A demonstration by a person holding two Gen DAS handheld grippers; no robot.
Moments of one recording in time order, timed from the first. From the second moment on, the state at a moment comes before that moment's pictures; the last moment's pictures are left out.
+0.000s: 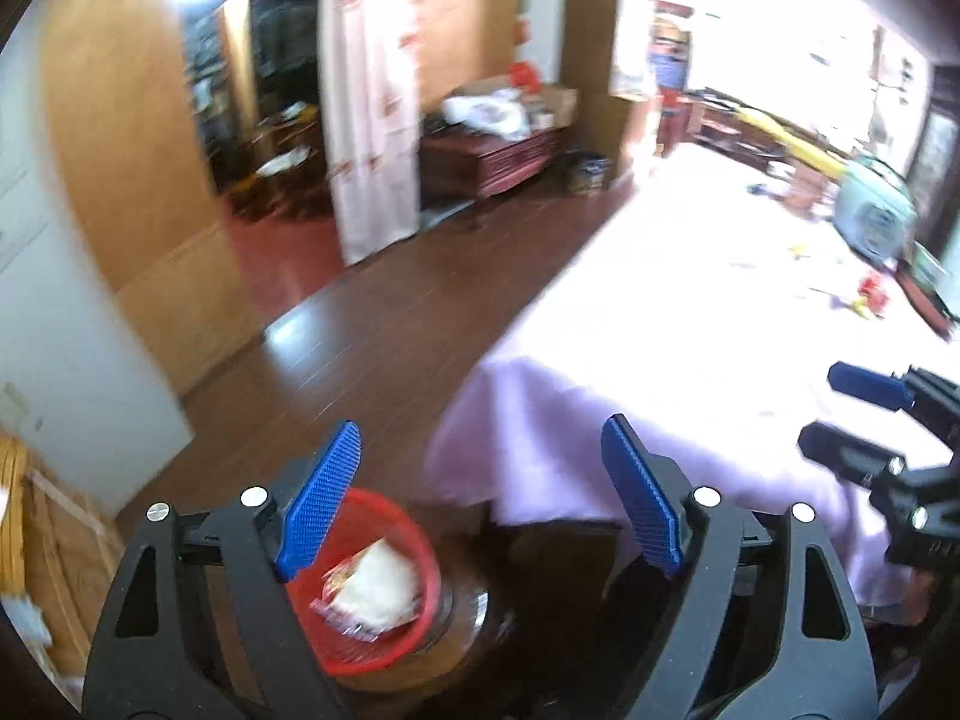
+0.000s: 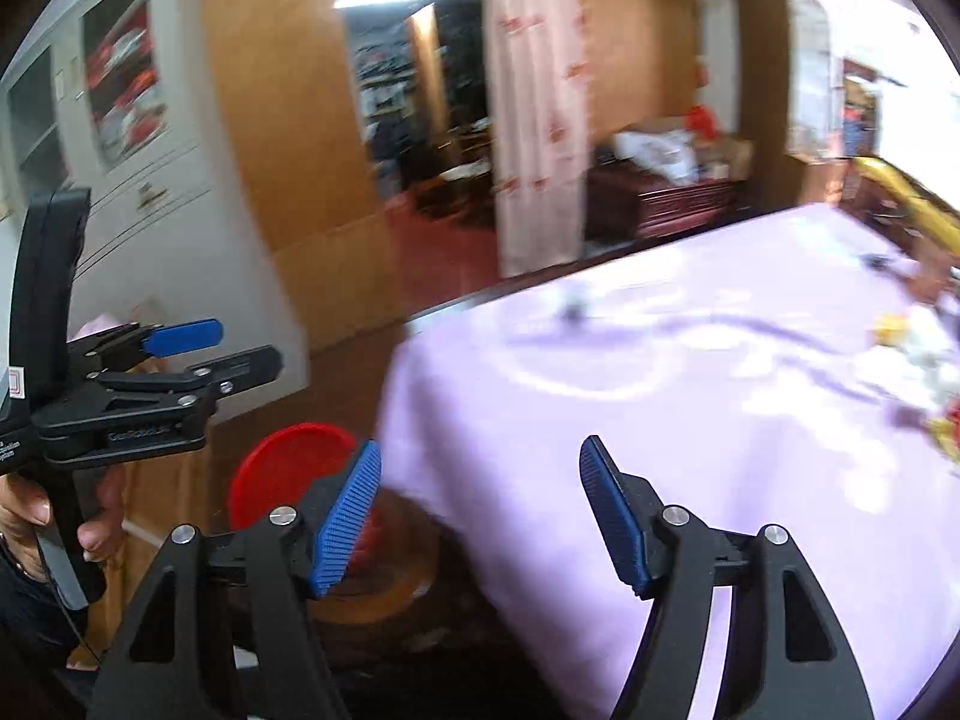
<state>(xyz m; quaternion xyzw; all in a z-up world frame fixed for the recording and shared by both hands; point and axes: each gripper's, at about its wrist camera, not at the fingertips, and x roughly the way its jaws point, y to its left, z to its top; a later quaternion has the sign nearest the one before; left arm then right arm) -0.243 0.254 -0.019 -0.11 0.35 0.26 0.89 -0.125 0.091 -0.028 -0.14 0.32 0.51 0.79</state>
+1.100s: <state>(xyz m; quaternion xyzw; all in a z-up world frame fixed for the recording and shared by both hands) 0.109 0.080 -0.031 -0.02 0.41 0.02 0.91 0.166 -0.182 -0.064 -0.07 0.39 0.16 0.91</state>
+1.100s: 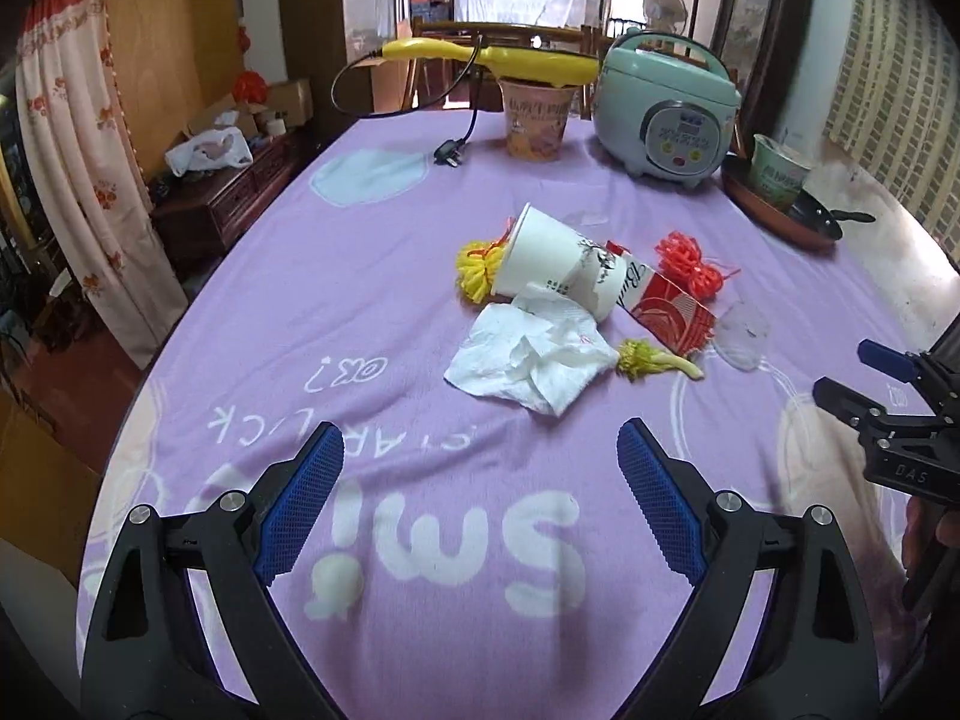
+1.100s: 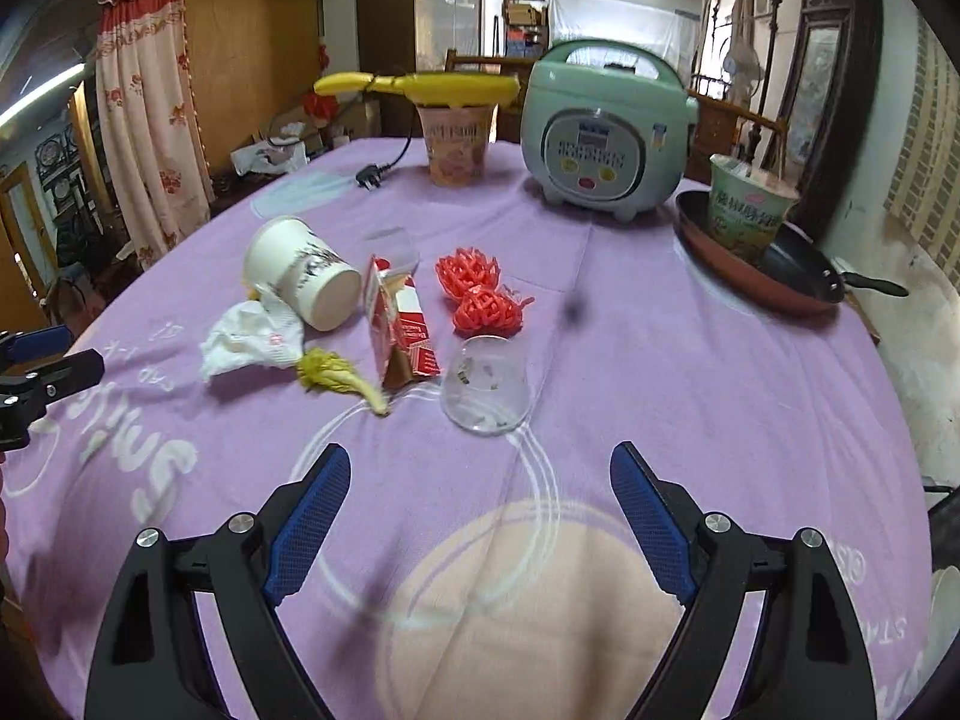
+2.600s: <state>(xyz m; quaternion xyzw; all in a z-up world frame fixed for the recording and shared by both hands) 0.200 0.046 -0.100 0.07 0.47 -0.01 0.88 0.225 -0.190 -0.099 0.03 0.41 0.22 0.89</state>
